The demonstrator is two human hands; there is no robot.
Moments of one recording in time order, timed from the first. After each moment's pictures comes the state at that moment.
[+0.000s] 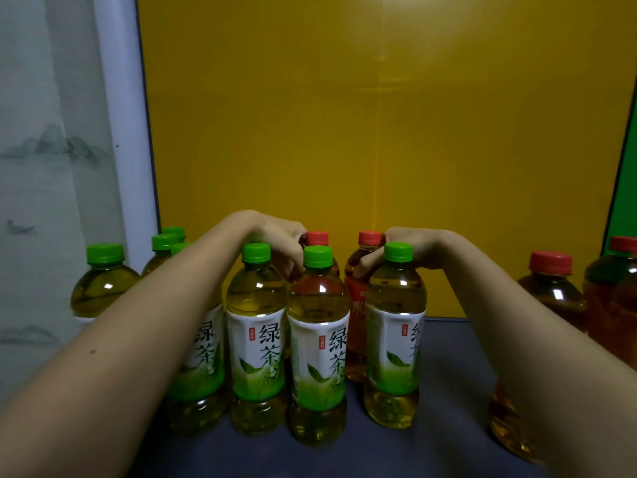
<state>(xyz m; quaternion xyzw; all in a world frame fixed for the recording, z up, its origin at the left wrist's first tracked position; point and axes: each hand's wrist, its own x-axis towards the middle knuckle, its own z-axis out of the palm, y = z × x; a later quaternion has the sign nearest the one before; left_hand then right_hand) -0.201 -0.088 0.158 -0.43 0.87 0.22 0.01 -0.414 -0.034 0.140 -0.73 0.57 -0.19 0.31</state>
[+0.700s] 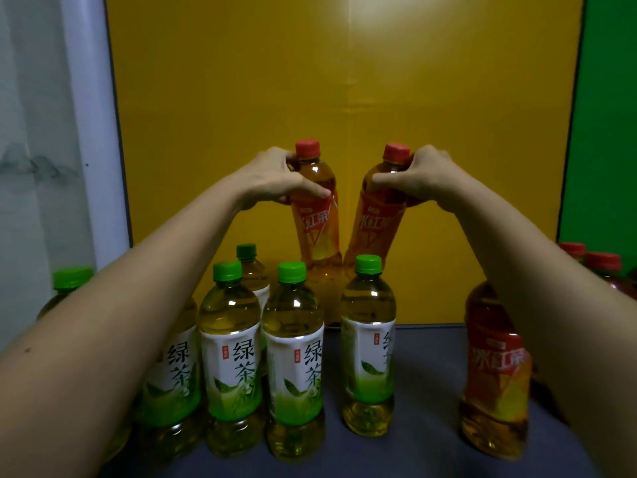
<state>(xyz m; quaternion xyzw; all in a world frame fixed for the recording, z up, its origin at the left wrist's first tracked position) -0.231 -0.047 0.221 -0.38 0.81 0.20 -0.39 -0.441 0.007 0.217 -0.61 0.64 -0.47 0.00</state>
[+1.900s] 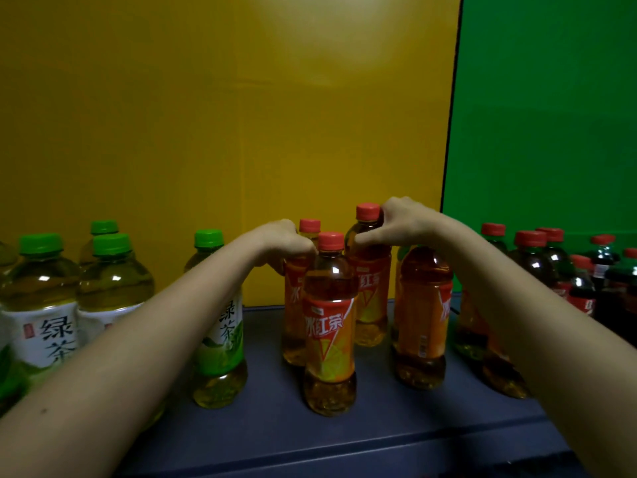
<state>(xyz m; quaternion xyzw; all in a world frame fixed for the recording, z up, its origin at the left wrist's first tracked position) -0.419 0.004 0.132 -0.48 0.81 0.27 -0.21 -0.595 0.071 0.152 -0.66 0.71 -0.23 0.00</state>
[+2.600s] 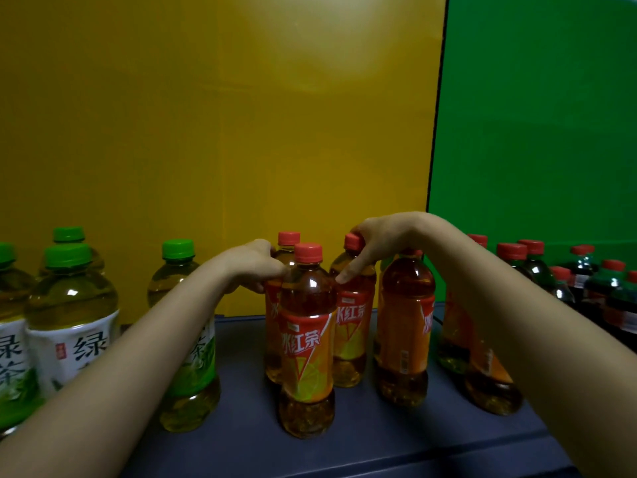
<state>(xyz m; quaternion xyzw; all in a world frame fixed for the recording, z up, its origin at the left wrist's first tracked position) -0.416 0.000 0.118 -0.47 0.80 0.30 -0.22 -0.595 0.069 0.166 -0.67 0.73 -0.06 0.10</state>
